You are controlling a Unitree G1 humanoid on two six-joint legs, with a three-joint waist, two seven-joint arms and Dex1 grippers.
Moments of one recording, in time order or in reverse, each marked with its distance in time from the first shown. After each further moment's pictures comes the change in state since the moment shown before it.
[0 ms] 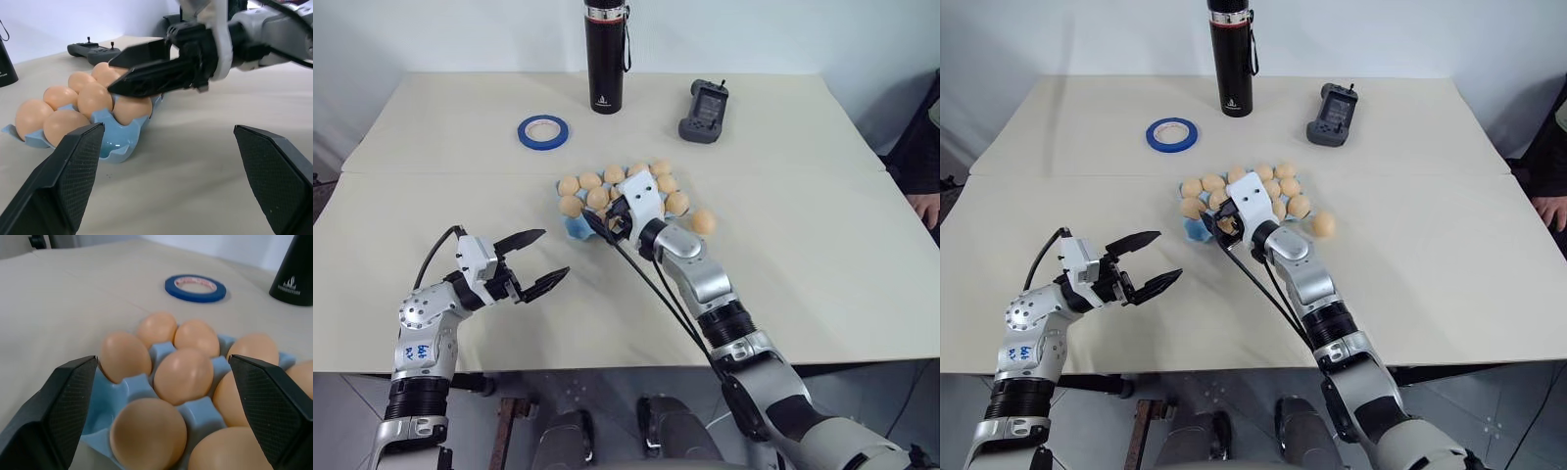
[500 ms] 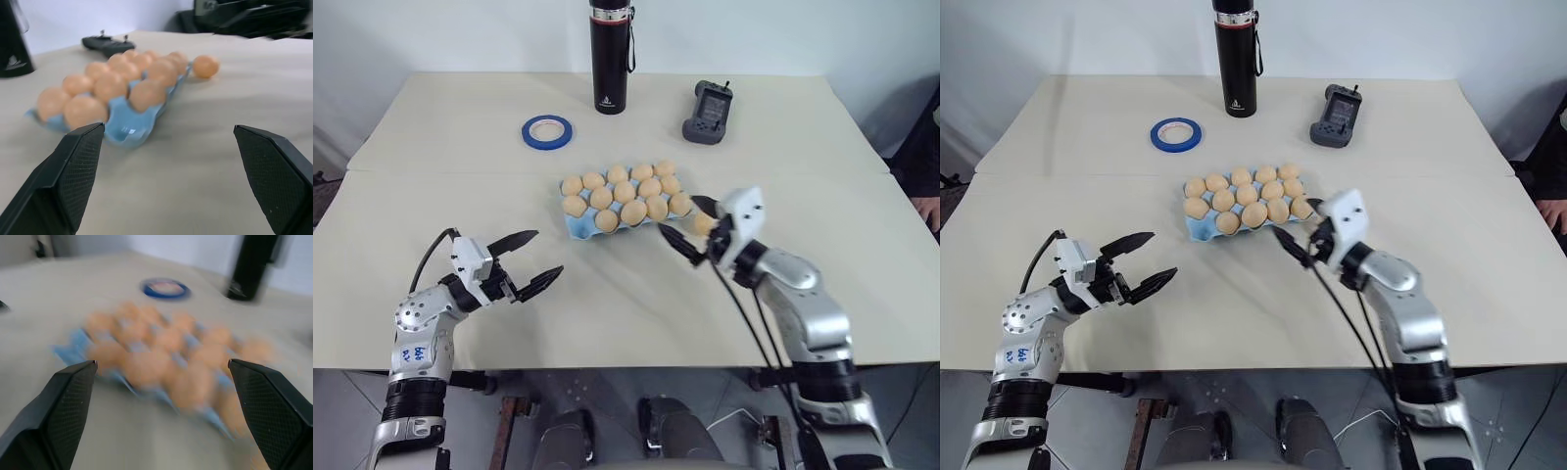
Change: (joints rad) left arm 0.026 -0.001 0.020 0.036 0.006 -0.020 0.035; right arm 0.409 -0.355 -0.233 -0.569 0.208 0.237 0.161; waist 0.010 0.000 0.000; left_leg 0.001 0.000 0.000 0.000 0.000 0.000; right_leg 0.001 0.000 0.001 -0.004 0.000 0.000
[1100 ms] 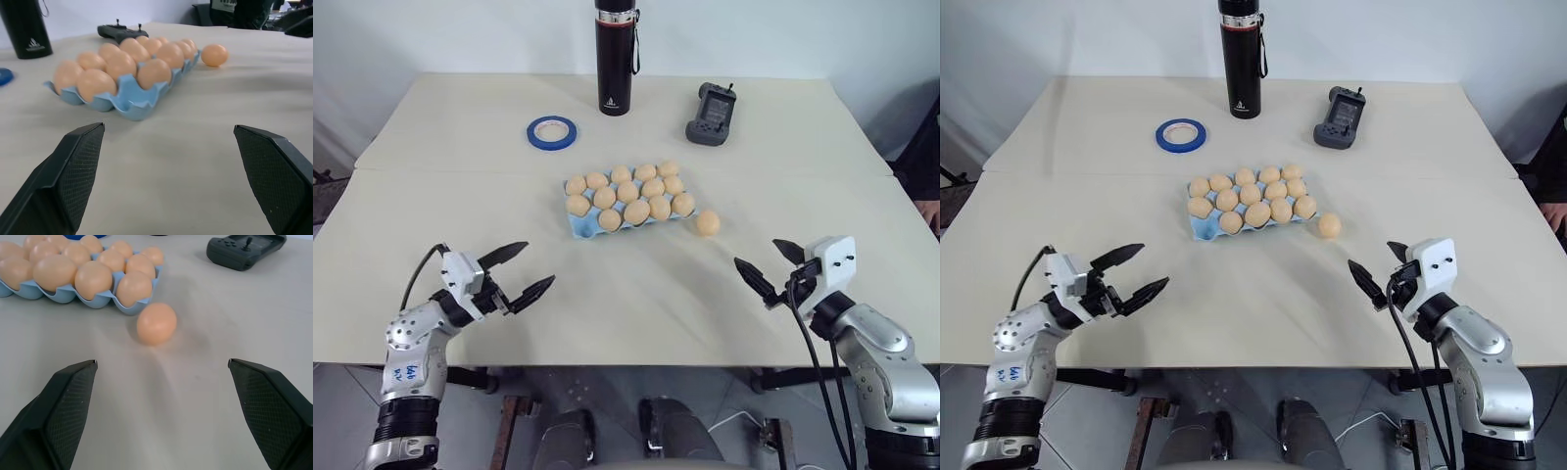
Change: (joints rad) left arm 0.081 0.031 0.029 -0.081 -0.028 0.014 0.007; right arm 0.325 -0.099 -0.232 -0.135 0.096 0.033 -0.017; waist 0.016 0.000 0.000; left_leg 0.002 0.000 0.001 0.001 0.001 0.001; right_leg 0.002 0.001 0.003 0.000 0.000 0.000
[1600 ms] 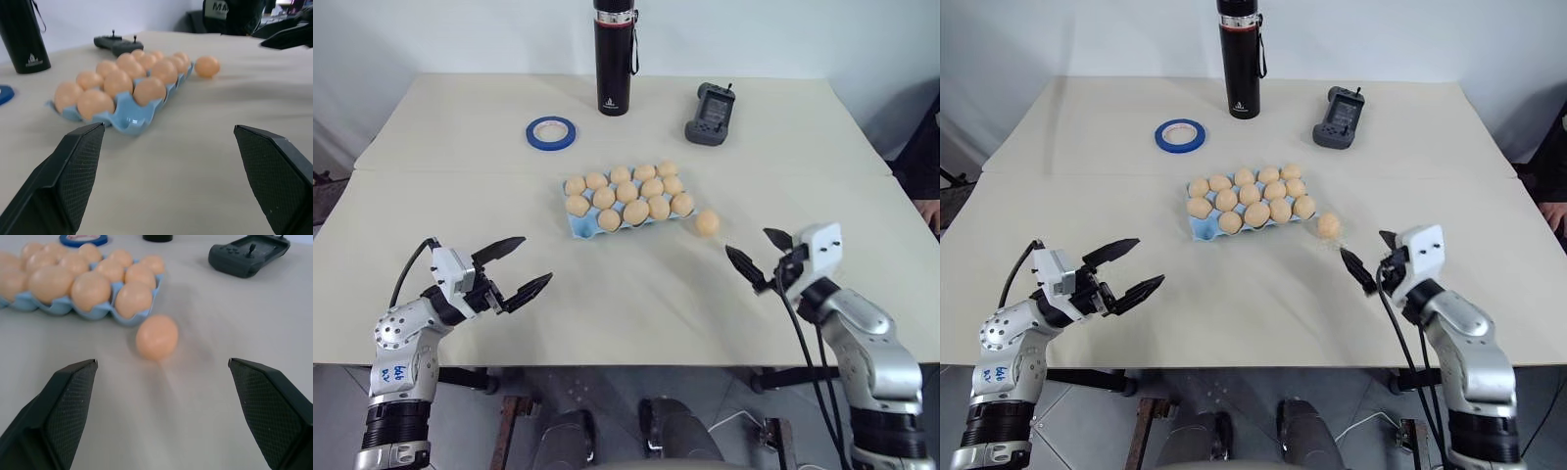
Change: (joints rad) left arm 0.011 -0.010 0.018 -0.085 -0.034 0.042 0.004; right arm -0.180 0.060 0.080 0.151 -0.046 -0.050 -0.055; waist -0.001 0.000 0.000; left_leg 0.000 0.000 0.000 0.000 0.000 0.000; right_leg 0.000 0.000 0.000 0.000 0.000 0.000
